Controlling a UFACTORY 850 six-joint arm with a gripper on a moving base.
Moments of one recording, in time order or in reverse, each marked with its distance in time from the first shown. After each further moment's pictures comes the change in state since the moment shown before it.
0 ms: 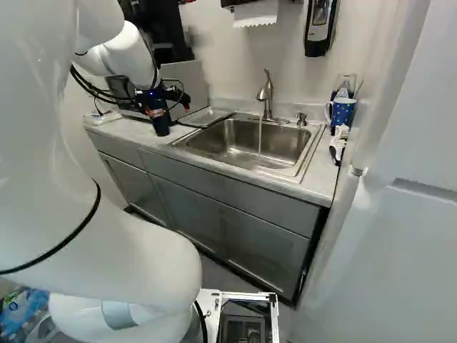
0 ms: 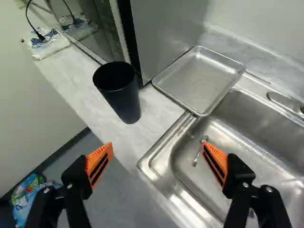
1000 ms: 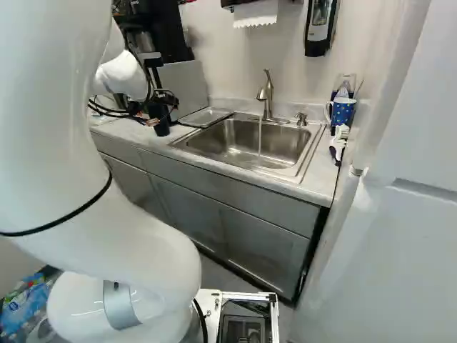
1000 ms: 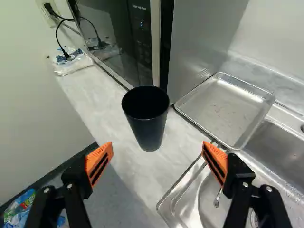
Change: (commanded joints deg) arm 4.3 -7.1 -0.4 0.0 15.1 0.0
